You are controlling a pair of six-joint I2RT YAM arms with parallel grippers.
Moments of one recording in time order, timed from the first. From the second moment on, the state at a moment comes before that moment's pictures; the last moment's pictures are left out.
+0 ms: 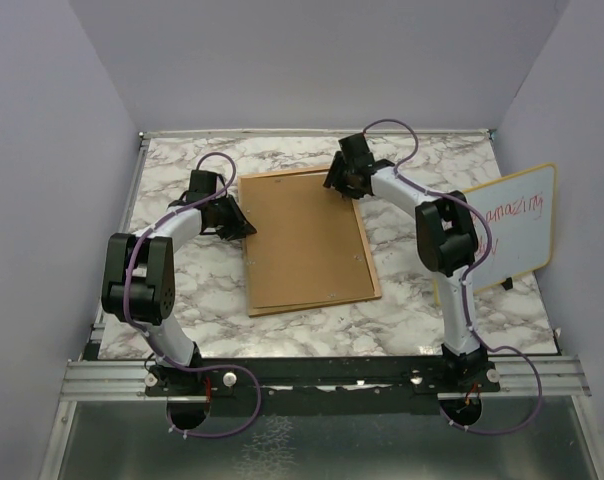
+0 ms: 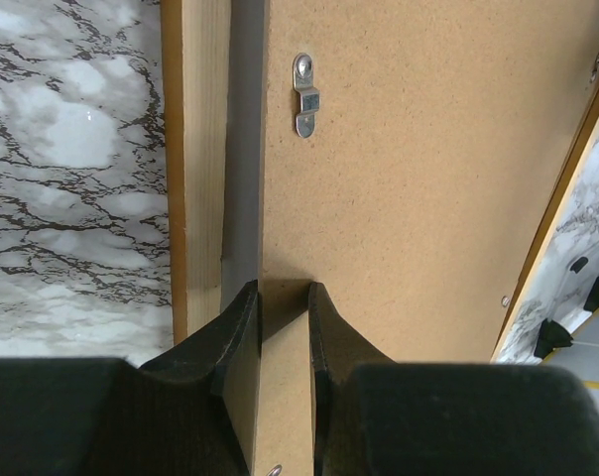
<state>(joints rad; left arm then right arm) -0.10 1.70 1.03 -0.31 0.39 -0.59 0.44 2.27 1.79 -0.34 0.10 0.72</state>
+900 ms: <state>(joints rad) -0.10 1.66 0.96 -0.22 0.39 -0.66 0.44 1.56 1.10 -0.37 0.05 0.56</state>
